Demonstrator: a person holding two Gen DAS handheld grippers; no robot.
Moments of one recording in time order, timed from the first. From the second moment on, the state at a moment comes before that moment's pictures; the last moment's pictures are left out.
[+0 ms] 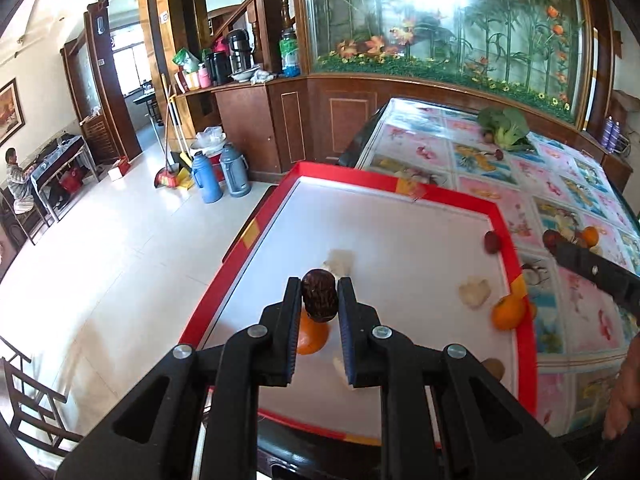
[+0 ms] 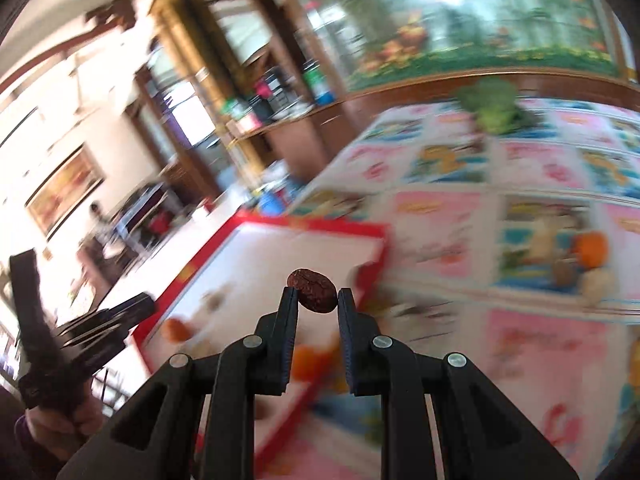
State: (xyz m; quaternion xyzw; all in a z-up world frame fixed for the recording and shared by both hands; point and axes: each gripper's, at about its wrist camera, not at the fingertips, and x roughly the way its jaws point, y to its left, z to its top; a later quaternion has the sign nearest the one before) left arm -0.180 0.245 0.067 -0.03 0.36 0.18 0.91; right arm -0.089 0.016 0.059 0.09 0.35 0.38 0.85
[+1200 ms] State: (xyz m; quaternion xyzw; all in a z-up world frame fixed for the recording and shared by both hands) left arm -0.156 0.181 0.071 0.03 0.36 0.11 0.93; right arm -0.061 -0.083 0.027 0.13 0.38 0.25 0.88
